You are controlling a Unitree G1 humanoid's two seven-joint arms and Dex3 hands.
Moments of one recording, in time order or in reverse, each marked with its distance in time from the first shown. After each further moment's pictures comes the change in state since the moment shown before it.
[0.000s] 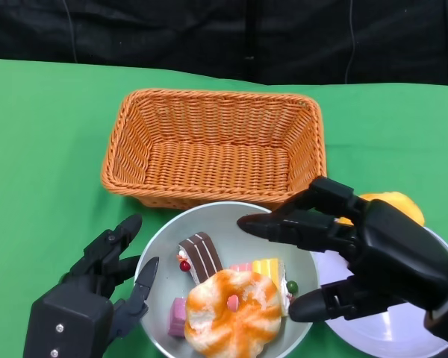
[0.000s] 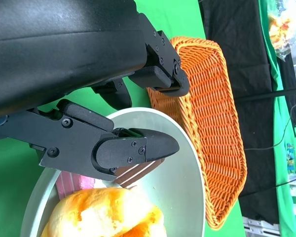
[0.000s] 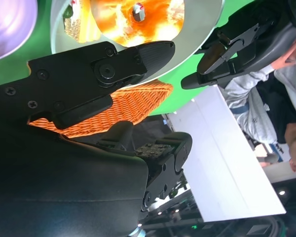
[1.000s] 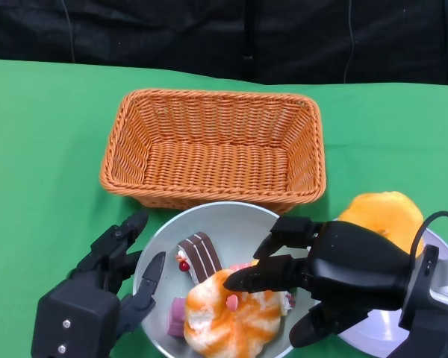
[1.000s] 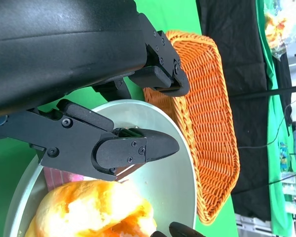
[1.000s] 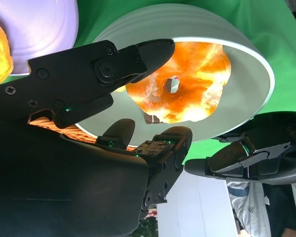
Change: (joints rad) left arm -0.014 -0.031 -0.010 0.004 0.006 0.001 0.010; right arm -0.173 -0.013 0.132 0.263 -0.257 -0.128 0.031
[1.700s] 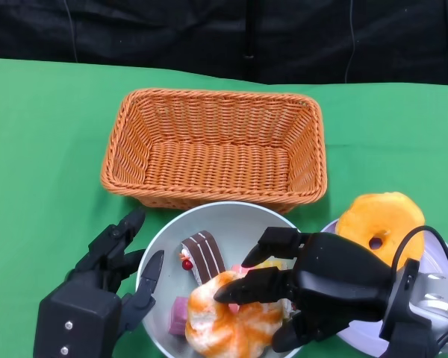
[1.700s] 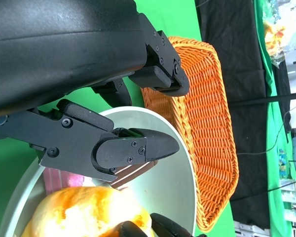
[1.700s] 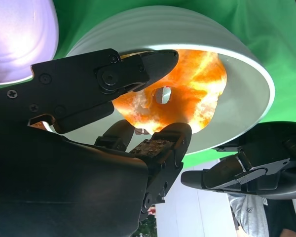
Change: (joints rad) left arm 0.003 -0.016 -0.005 0.002 0.007 -0.018 0.033; right arm -0.009 0.046 0.060 0.086 -0.106 -0.004 -0.141
